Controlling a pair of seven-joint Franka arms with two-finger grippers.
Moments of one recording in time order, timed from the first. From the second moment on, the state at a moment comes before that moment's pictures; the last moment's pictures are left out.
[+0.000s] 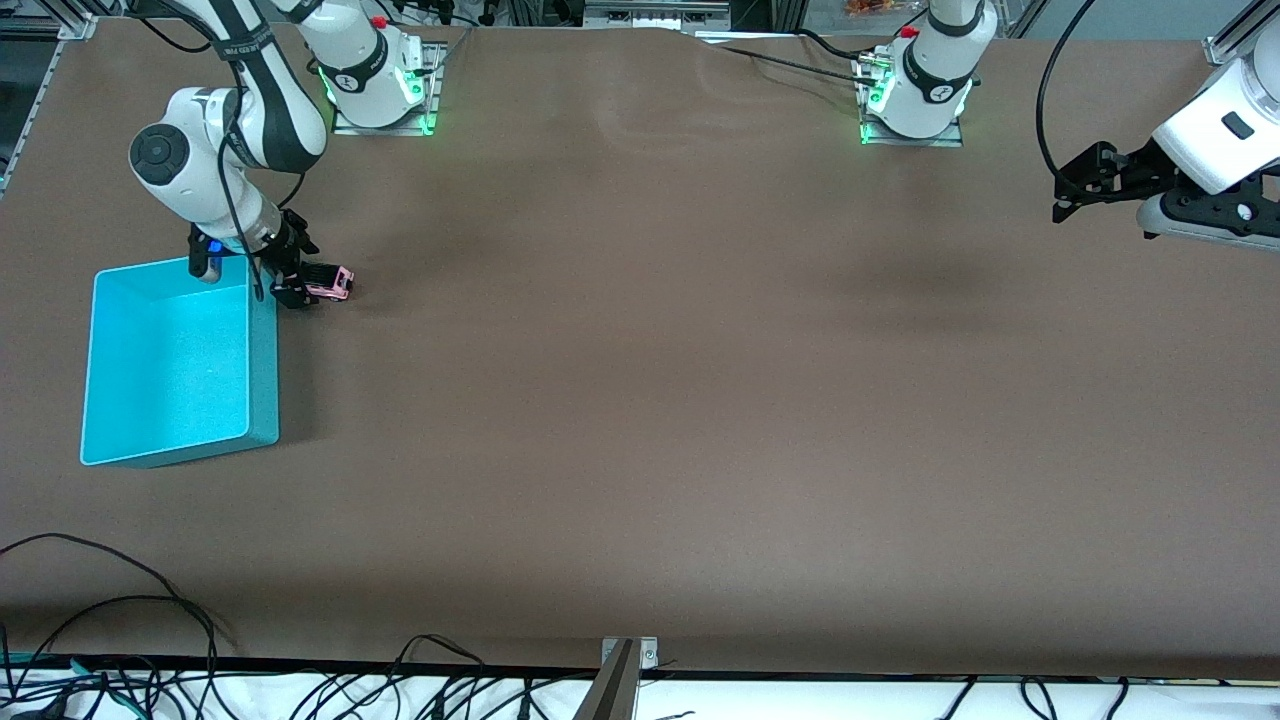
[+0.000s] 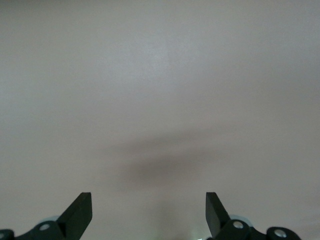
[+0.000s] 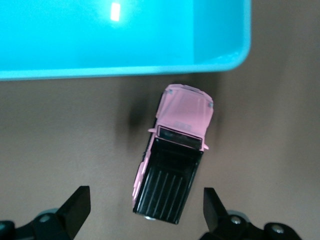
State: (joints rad) left arm 0.01 -0.04 -0.08 -1.61 0.00 1.50 0.10; right arm -0.14 0.03 0.08 -2.65 -0.02 2.66 1.38
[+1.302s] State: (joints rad) left arm 0.01 -0.03 -0.08 -1.61 0.00 1.50 0.10; right arm -0.13 0.12 0.03 -2.65 -0.06 2.76 1.41
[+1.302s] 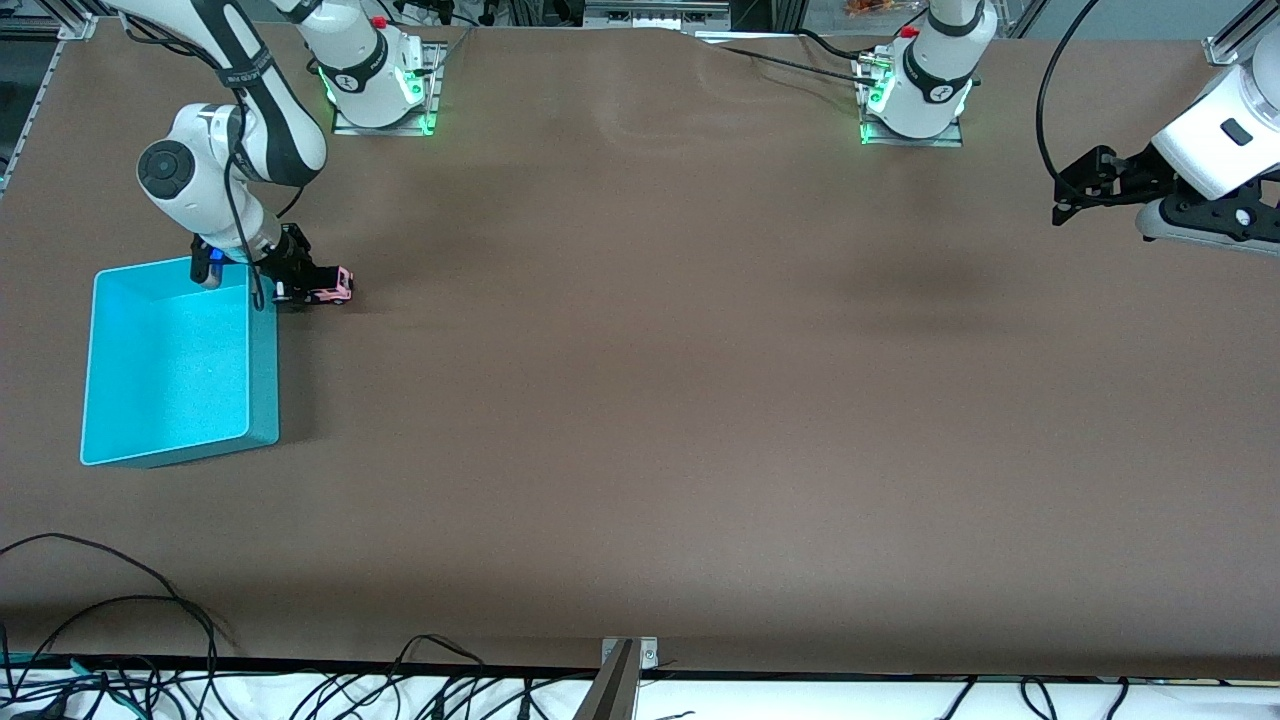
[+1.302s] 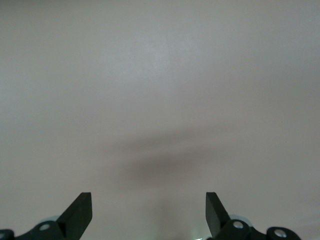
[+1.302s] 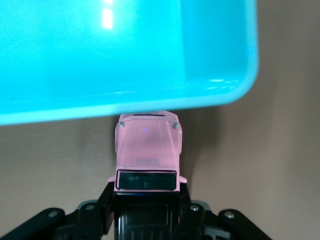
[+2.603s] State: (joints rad) left arm 0.01 -0.03 -0.08 -1.61 0.00 1.50 0.10; right arm -0.11 0.05 -0.08 -2.19 -0.08 2.06 0.35
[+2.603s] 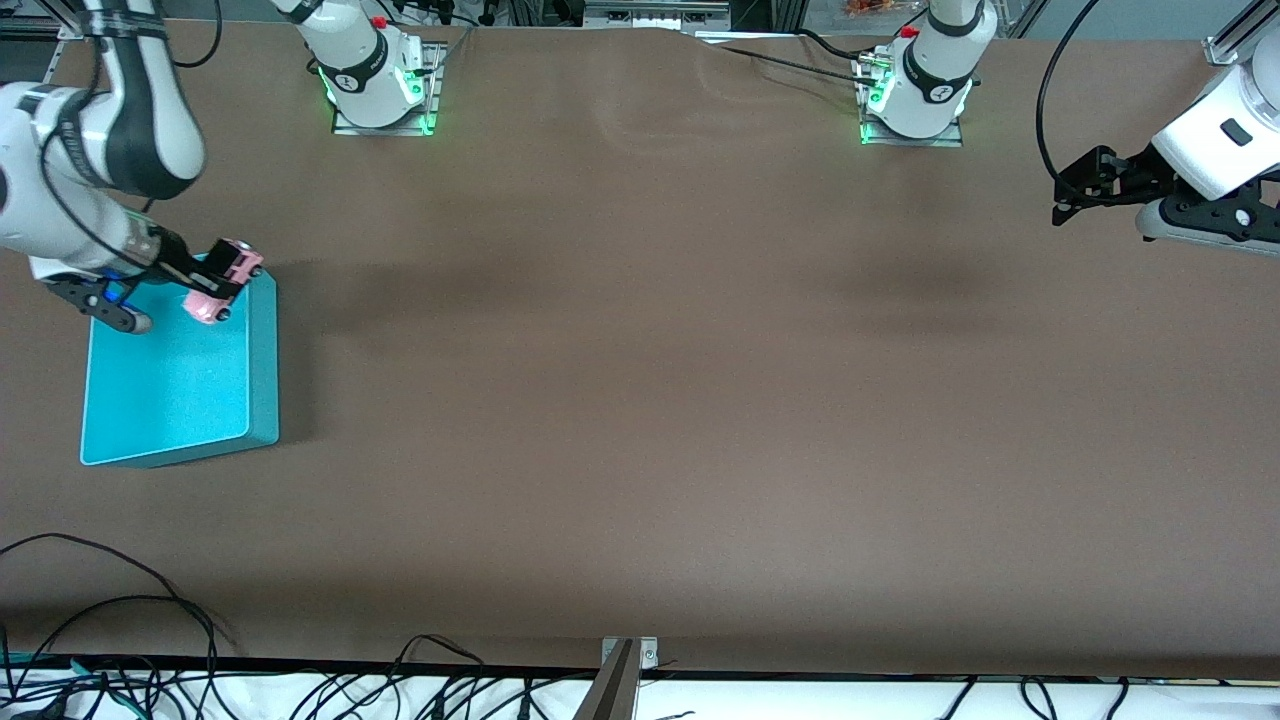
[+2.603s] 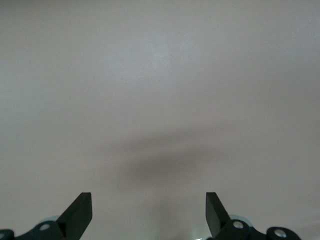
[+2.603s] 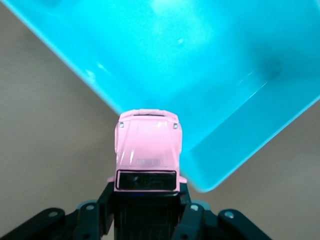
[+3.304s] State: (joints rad) left arm 0.01 -0.03 -0.08 -1.61 0.00 1.50 0.10; right arm -0.11 0.22 -0.16 -2.18 -0.29 2.15 -0.06
